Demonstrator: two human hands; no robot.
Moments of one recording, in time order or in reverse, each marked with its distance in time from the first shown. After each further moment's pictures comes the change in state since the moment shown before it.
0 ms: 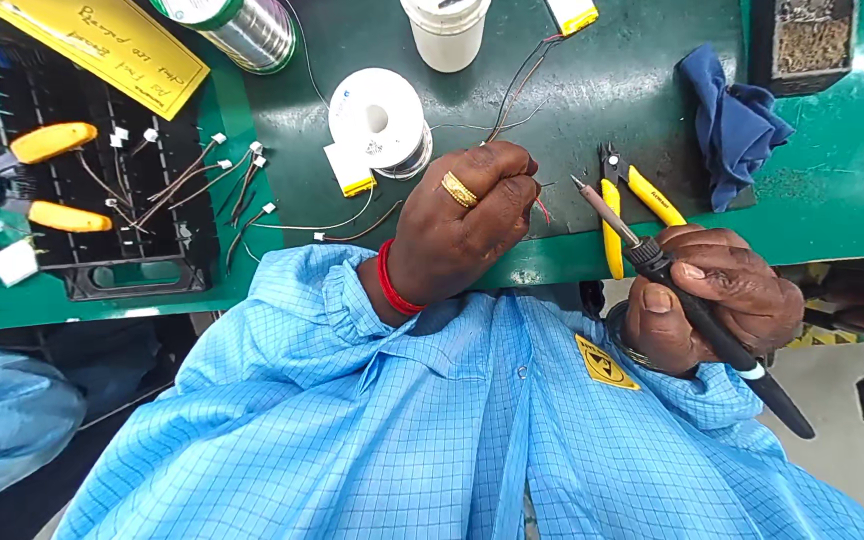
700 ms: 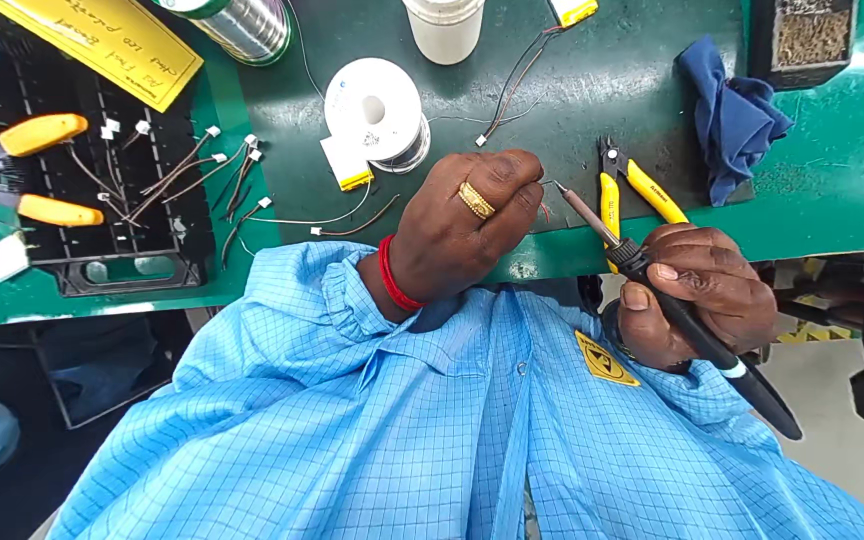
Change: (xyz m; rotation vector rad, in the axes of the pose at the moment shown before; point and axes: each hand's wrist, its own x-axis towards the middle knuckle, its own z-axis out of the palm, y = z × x) left_hand -0.003 0.001 0.001 0.115 -0.033 0.120; right_hand -0.003 0.000 -0.004 -0.088 -0.096 -0.075
